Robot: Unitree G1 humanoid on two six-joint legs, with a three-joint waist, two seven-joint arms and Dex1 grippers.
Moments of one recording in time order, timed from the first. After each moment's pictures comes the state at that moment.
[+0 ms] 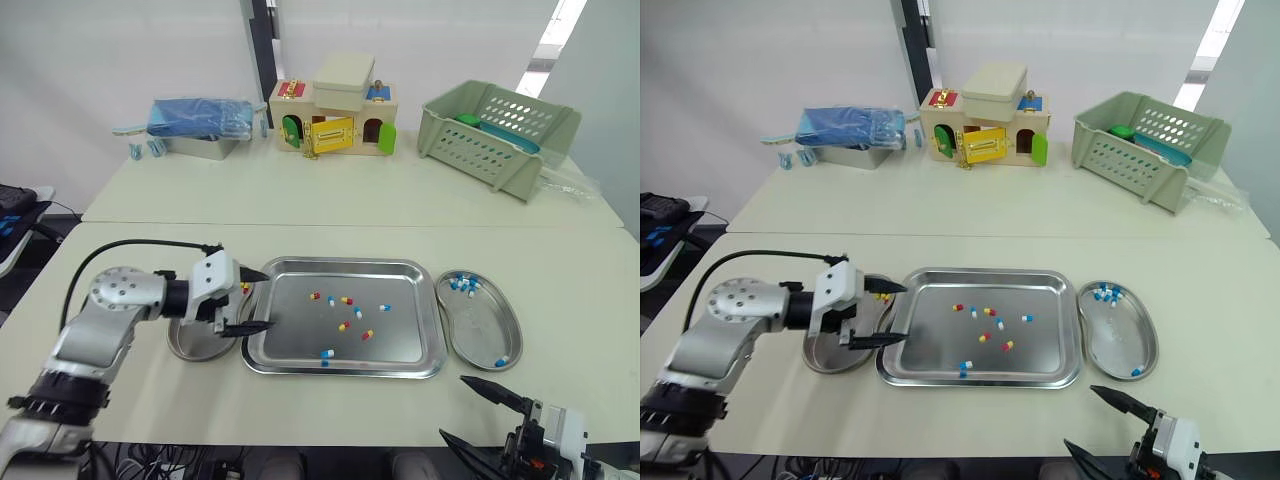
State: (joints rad) left arm -0.42 0.83 -0.10 0.09 -0.25 0.14 -1.23; right arm 0.65 -0.41 -0.17 -0.38 0.44 -0.27 1.10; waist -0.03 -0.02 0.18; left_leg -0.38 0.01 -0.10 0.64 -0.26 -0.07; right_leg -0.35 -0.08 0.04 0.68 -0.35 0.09
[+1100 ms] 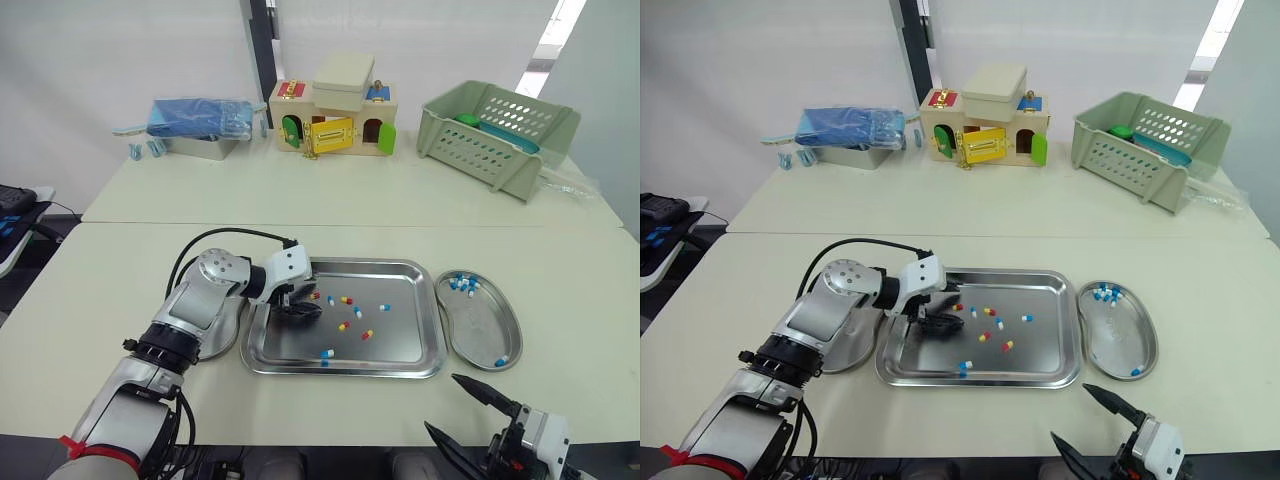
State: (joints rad) left arm -0.67 0.59 -0.32 0.29 0.02 0.24 -1.17; right arm 0.69 -0.41 -0.05 -0.38 0.38 -0.34 0.91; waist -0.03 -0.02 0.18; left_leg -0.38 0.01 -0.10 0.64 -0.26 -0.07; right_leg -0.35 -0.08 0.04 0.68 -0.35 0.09
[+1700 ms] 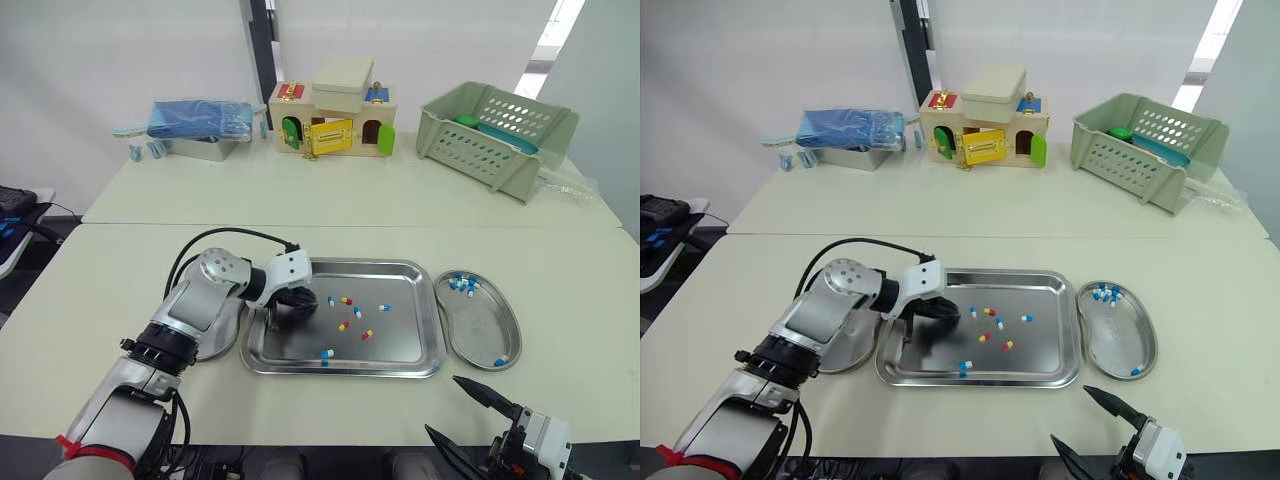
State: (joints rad) left arm -0.65 0.64 -0.34 0.19 0.02 0.35 -1.25; right arm 0.70 -0.43 -0.04 -0.39 0.38 -0.36 0.90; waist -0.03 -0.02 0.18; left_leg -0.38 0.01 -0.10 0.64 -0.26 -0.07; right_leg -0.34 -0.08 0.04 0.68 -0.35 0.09
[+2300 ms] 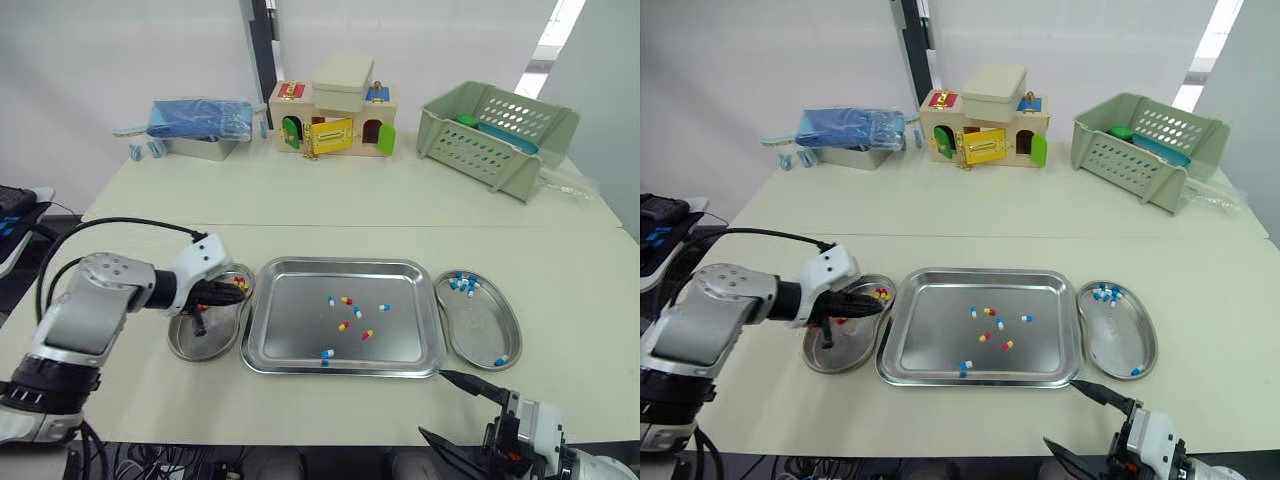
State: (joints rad) left arm -0.37 0.97 0.01 -0.09 -0.16 0.70 -1.17; right arm 0.57 -0.55 0.00 -0.40 0.43 -0.31 0.98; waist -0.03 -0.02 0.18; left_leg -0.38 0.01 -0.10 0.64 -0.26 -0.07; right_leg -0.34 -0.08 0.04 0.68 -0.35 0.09
